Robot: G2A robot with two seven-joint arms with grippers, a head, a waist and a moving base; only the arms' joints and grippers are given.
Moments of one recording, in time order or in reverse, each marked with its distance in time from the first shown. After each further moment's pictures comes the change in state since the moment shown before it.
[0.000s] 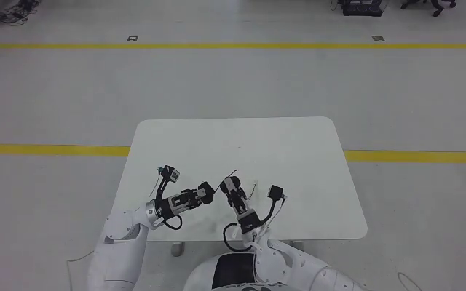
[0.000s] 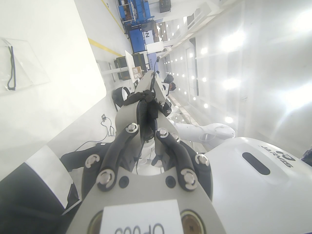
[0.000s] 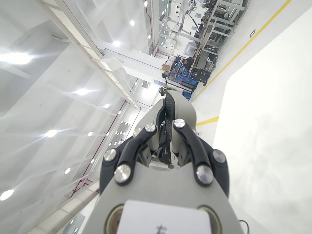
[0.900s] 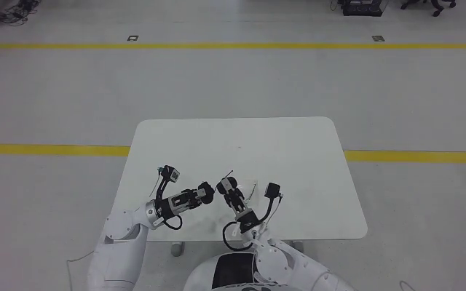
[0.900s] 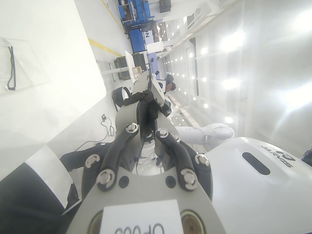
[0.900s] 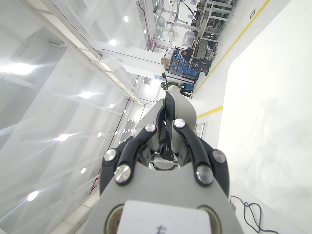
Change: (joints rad) left arm 0.000 0.000 0.000 0.000 0.000 0.000 0.000; right arm -0.096 -0.036 0.133 -0.038 0.036 0.000 0.178
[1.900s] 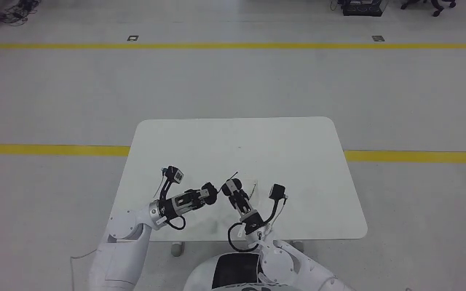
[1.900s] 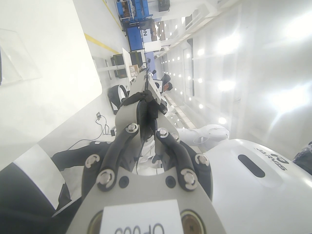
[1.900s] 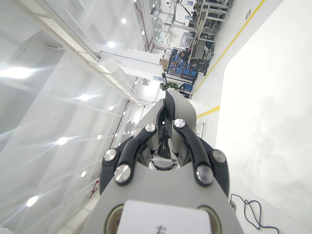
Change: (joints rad) left arm -0.004 0.034 0.062 0.006 -0.048 0.026 0.041; right arm -0.067 0.012 0.073 -0.035 0.005 0.000 0.074
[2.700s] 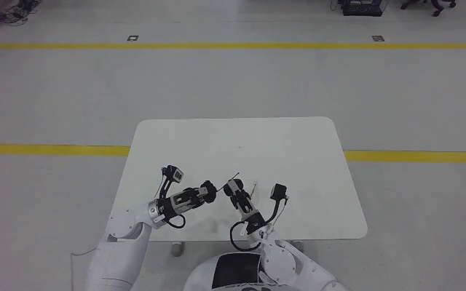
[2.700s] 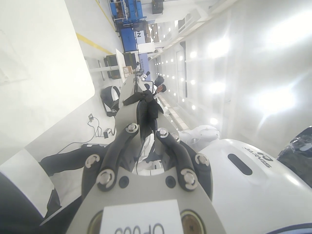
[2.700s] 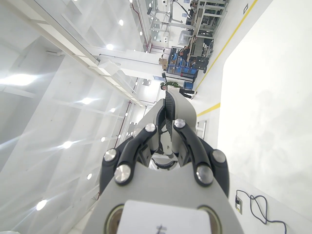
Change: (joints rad) left arm -0.010 0.044 0.045 0.014 -0.085 -0.003 0.032; right arm -0.060 -0.027 0.081 -0.013 0.018 0.000 0.068
